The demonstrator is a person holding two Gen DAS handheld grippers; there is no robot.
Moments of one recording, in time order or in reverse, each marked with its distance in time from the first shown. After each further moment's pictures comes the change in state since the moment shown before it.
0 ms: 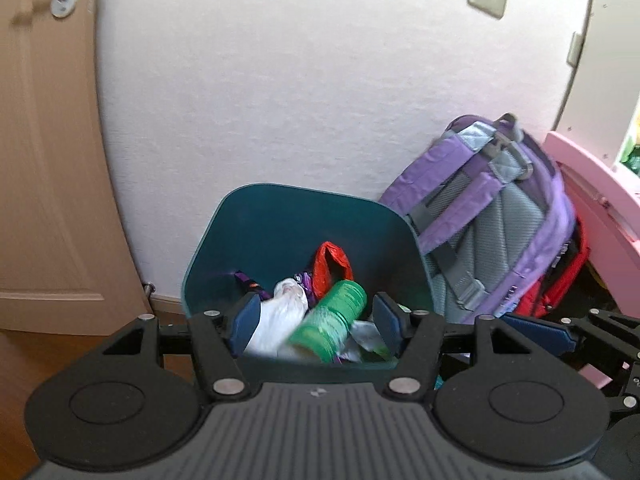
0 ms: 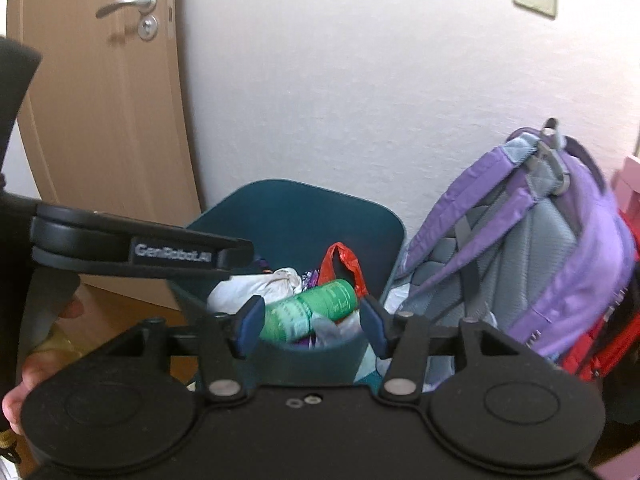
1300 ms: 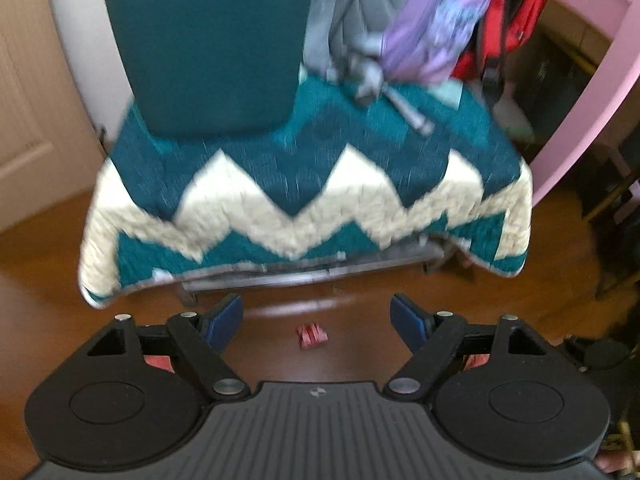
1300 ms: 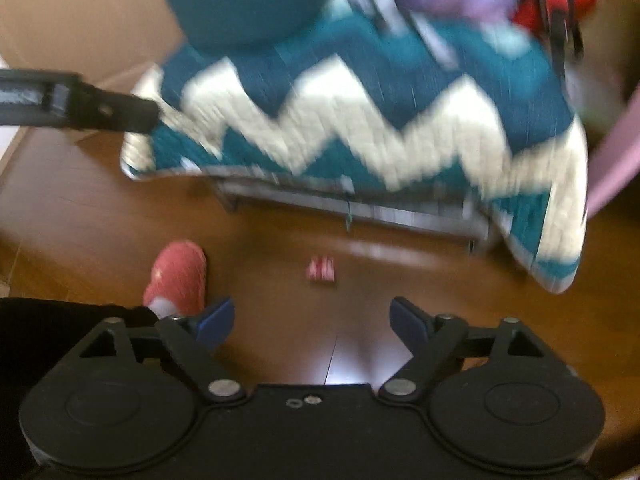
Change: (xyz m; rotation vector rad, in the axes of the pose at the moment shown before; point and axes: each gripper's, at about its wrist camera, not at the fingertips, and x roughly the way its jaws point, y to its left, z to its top) left arm 0.052 -0.043 -0.307 0.138 0.395 -0.066; right arm 0.014 -0.023 -0.360 0.251 0.524 0.022
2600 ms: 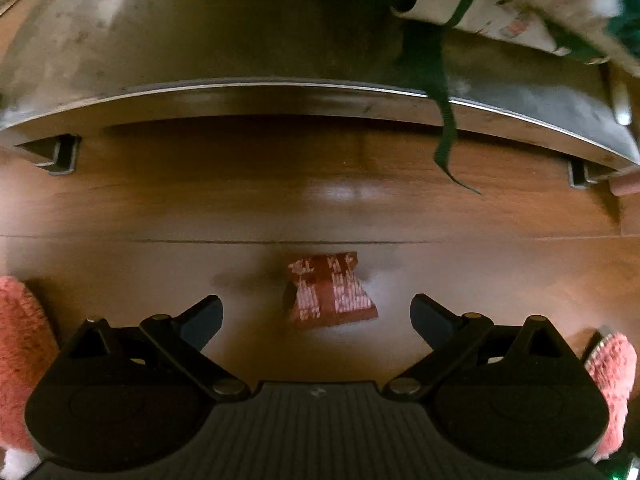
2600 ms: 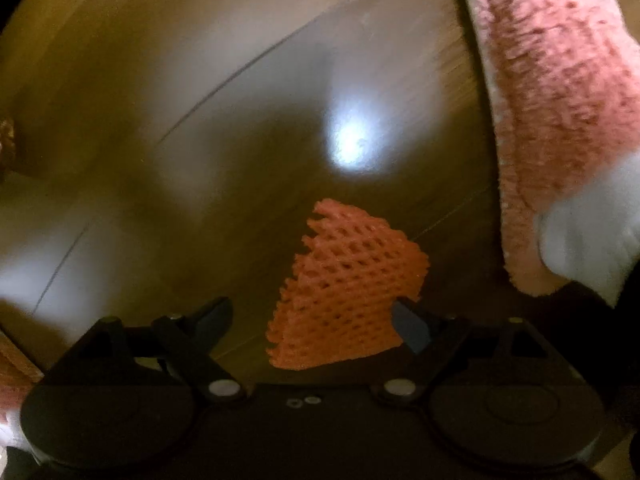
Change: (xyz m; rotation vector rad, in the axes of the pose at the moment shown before) left arm 0.407 0.019 -0.082 -0.172 0.419 0.070; right arm 0.338 -0.141 -0.173 0.869 0.642 -0.196
